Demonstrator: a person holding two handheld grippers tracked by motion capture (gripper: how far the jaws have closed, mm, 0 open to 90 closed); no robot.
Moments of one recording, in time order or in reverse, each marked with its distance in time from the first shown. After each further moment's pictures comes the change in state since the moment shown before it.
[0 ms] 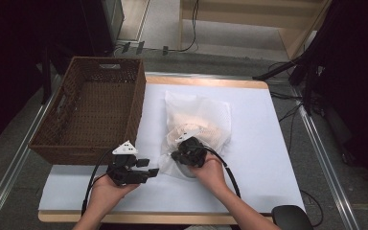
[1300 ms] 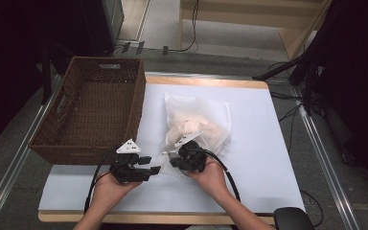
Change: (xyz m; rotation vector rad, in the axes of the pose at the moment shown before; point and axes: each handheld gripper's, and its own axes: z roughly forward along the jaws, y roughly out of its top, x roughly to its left) left arm 0.001 0.005 0.006 -0.012 0.025 0.025; right arm 0.013 -0.004 -0.009 0.038 0.081 0.029
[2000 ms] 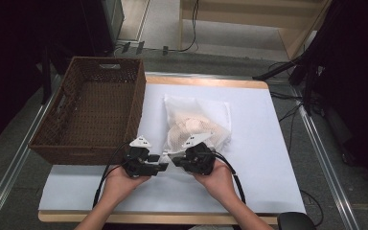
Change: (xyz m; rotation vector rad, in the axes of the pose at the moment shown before) left arm 0.005 0.015 0.033 0.062 -0.033 0.003; right arm 0.016 -0.003 -0.041 -0.115 0.005 -0.057
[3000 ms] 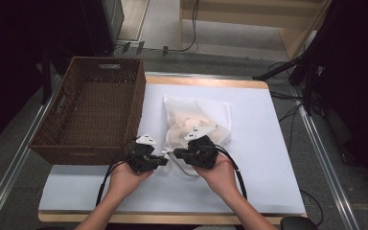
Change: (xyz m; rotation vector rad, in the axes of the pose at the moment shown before) left arm -0.001 0.009 0.008 0.023 -0.013 0.028; right arm -0.002 0.019 -0.016 -0.053 -0.053 0.001
